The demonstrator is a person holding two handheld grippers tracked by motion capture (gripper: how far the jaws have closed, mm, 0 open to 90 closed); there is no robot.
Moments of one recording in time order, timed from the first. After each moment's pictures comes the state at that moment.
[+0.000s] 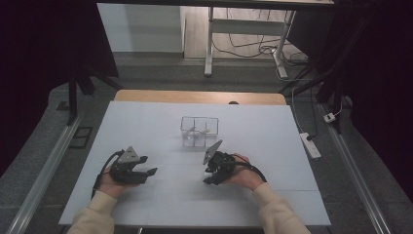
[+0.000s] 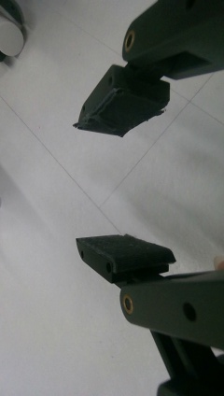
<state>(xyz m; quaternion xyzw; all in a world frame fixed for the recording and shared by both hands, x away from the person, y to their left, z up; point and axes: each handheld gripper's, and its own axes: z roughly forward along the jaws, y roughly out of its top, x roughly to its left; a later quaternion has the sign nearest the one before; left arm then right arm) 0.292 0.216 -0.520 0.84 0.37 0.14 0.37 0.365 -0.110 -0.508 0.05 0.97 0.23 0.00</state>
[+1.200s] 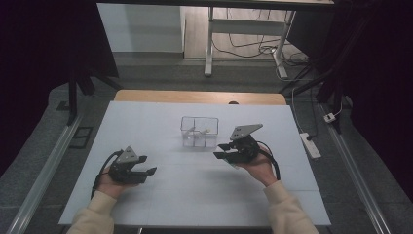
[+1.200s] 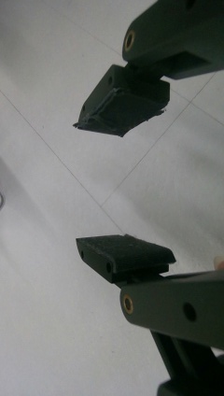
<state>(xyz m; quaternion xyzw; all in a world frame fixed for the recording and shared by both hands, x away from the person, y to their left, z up) 0.291 0.218 -0.518 0.84 0.37 0.15 0.38 0.377 -0.169 -0.448 0.17 0.89 0.43 0.07</state>
